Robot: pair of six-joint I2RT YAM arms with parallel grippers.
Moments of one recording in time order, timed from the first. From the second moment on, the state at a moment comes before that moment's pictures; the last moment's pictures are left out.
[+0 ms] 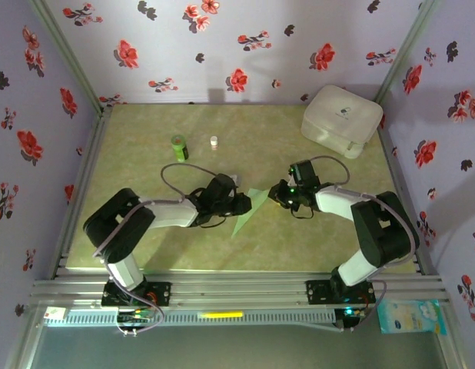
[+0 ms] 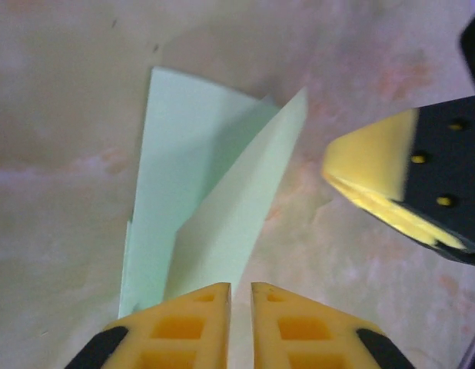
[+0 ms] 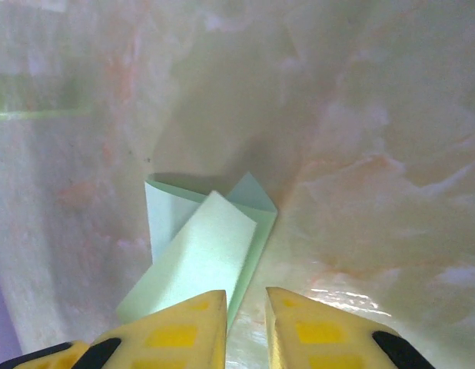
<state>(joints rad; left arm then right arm) -0.85 1.71 0.81 0.21 0.17 -0.84 0.40 1.57 0.70 -0.08 -0.40 0.88</state>
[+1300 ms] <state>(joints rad) -0.74 1.80 0.81 0.12 0.48 -0.72 0.43 1.60 0.70 -0.03 -0.43 0.91</state>
